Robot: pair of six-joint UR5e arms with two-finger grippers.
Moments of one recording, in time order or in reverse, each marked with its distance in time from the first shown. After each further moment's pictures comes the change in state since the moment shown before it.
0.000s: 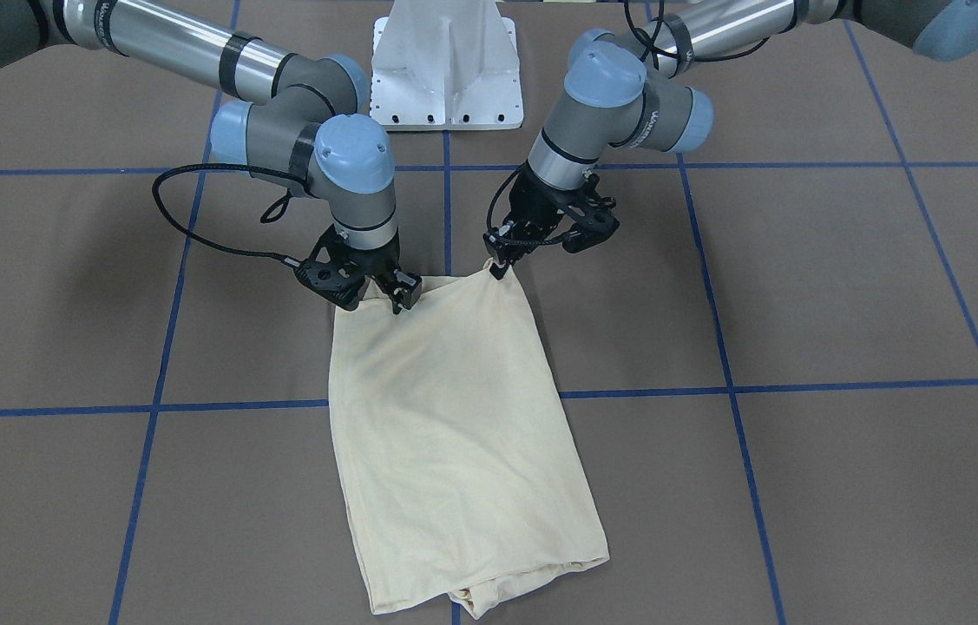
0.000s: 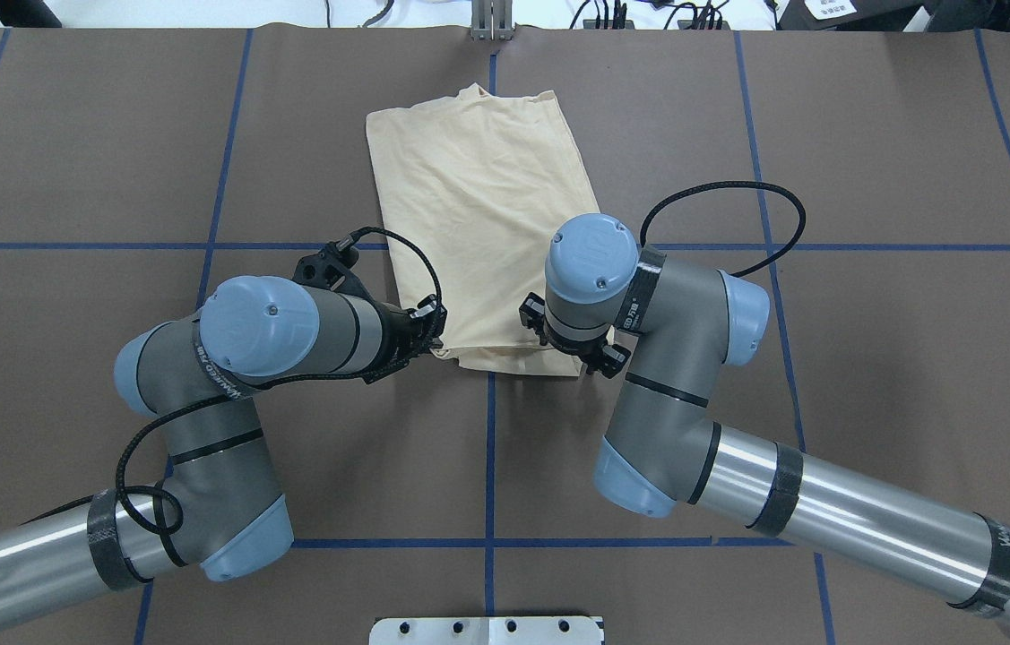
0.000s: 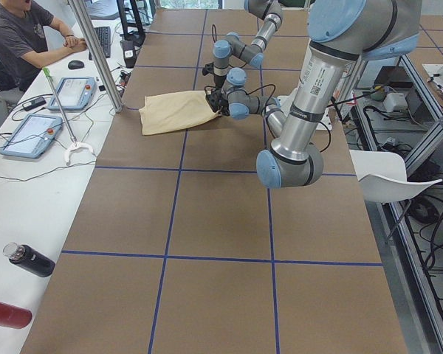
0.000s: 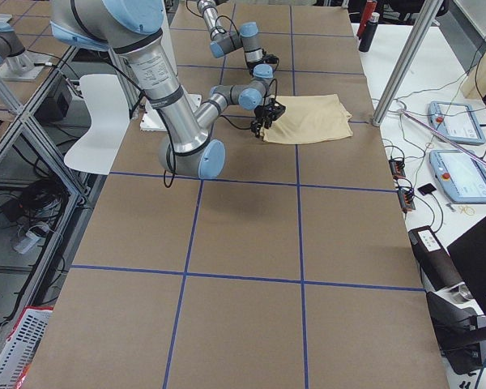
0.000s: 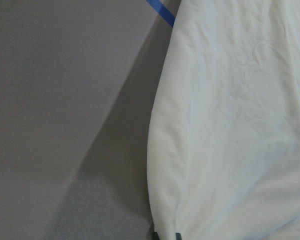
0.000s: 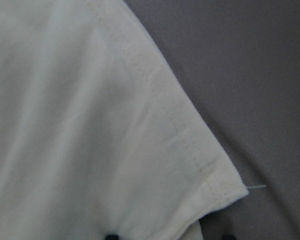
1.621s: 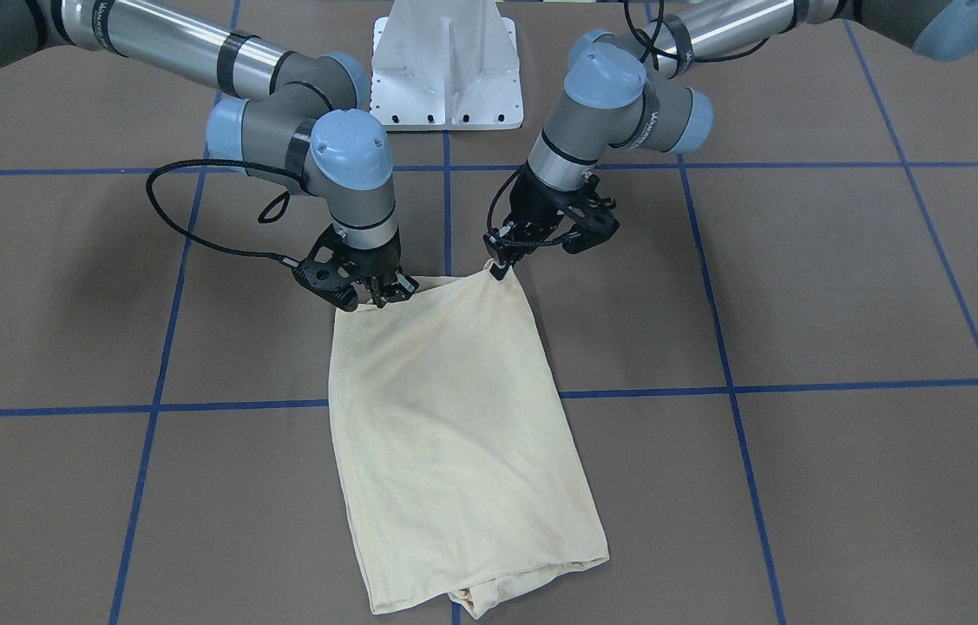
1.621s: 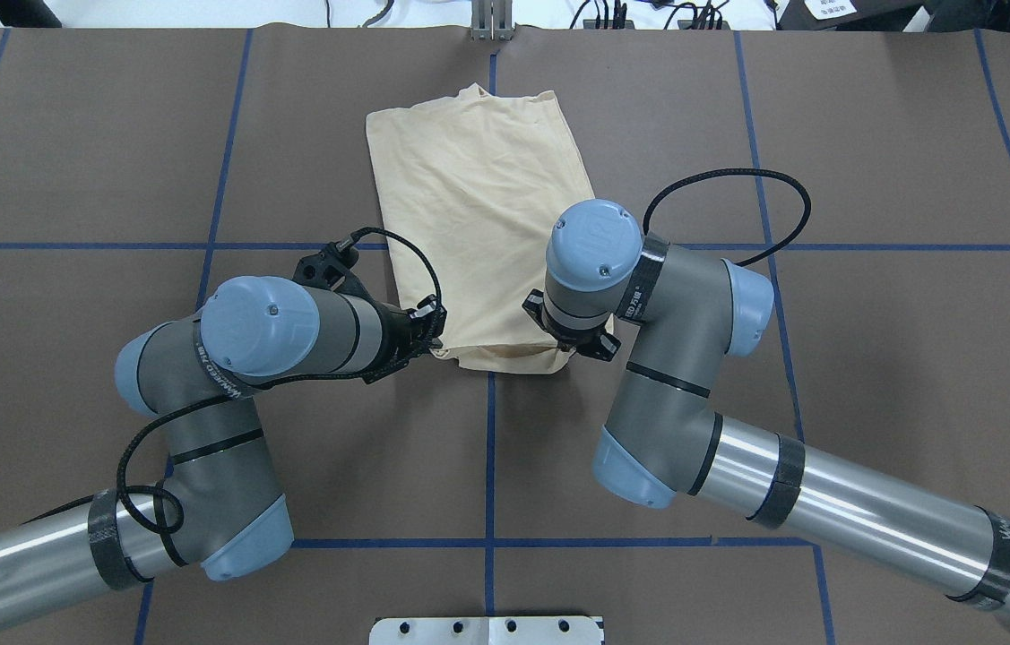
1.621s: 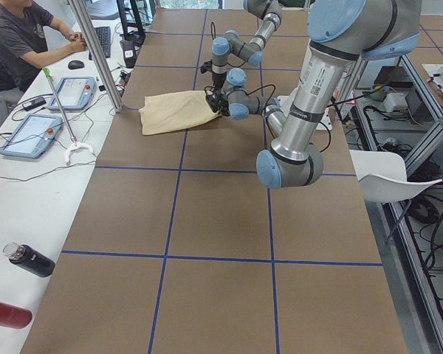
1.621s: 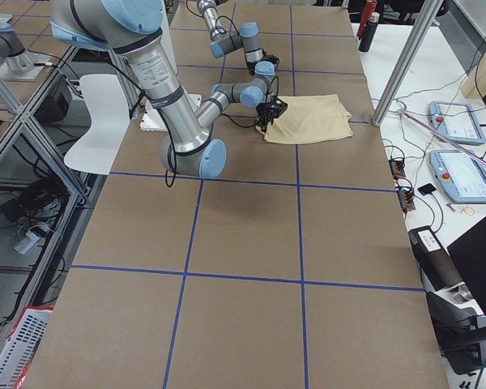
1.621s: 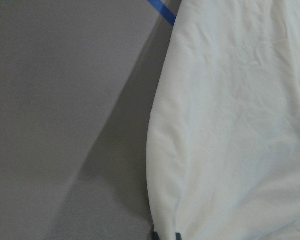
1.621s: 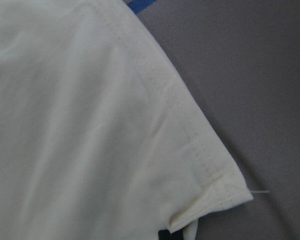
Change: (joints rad) left arm 0.000 0.000 0.003 -0.001 0.000 0.000; right arm 0.016 0.007 0.014 0.004 0.003 -0.001
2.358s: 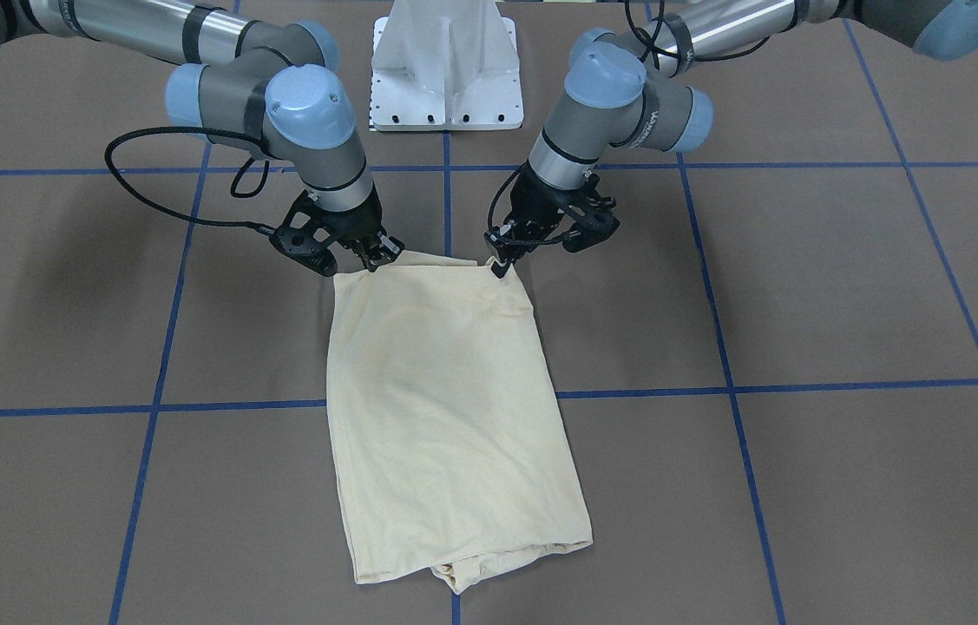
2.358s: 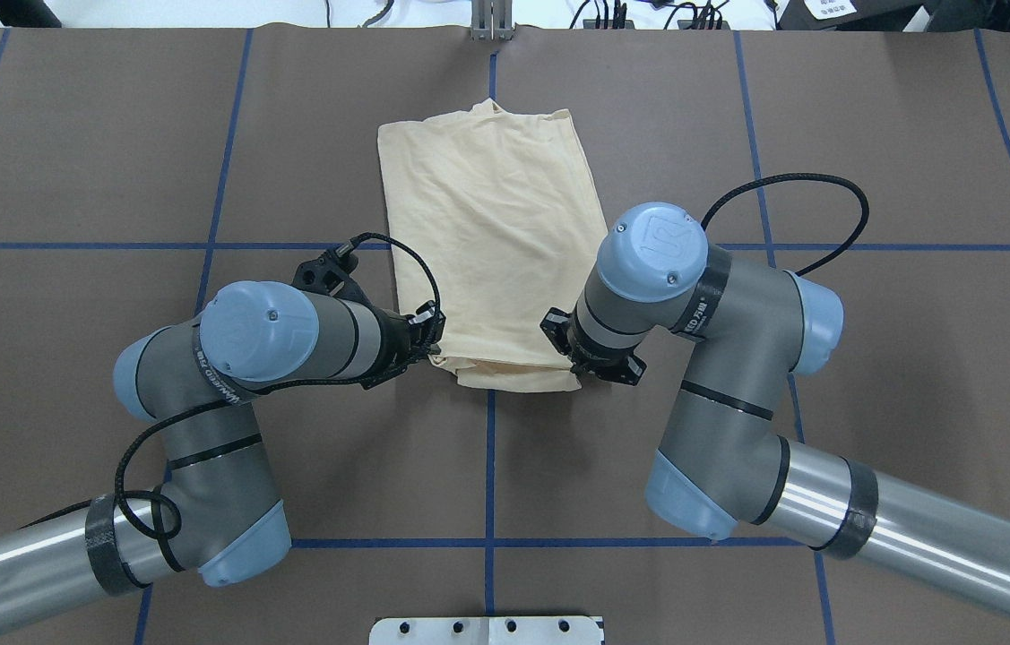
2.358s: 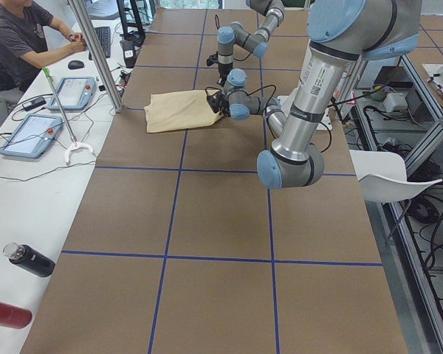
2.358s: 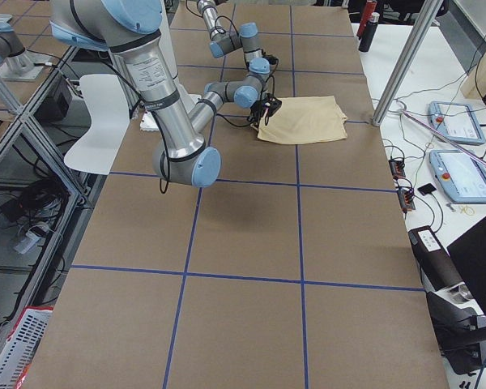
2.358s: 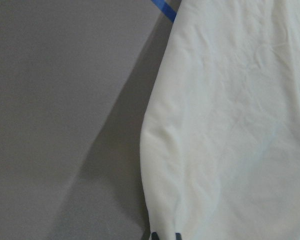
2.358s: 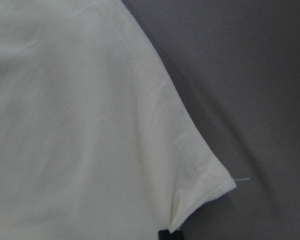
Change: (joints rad) left arm 0.015 0.010 -0.008 0.005 -0.003 0.003; right arm -0.002 -0.125 0.208 -0.006 0.097 -0.001
